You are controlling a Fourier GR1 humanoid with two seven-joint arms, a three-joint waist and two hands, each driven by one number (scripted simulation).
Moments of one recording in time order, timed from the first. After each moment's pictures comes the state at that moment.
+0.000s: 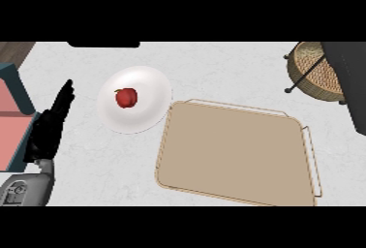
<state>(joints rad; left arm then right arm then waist) -0.16 0.28 0.05 -1.46 -0.16 0.08 0.07 -1.14 -0.46 0.05 -0.91 0.93 -0.08 0.64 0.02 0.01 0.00</state>
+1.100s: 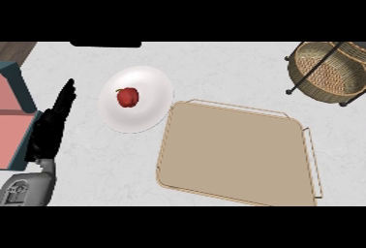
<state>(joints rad) -0.17 0.26 0.06 -1.46 -0.17 0.07 0.07 -1.18 -0.65 -0.09 -0.46 0.96 -0.13 0.22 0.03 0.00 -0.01</state>
